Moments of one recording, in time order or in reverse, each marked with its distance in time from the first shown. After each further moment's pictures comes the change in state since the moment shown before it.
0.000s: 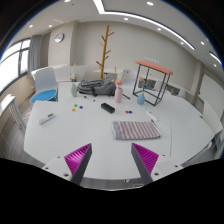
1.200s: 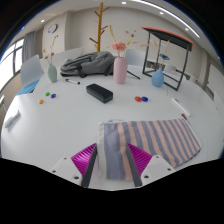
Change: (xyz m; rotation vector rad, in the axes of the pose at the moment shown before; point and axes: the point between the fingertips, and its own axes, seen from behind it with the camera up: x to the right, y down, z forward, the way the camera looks) arm 0.024 0.033 0.392 -0.114 -0.058 0.034
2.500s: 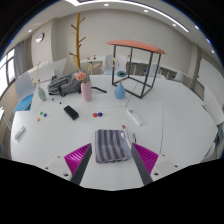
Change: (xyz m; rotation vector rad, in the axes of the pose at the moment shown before) arm 0.194 -0.080 -0.201 -0.037 0.064 0.075
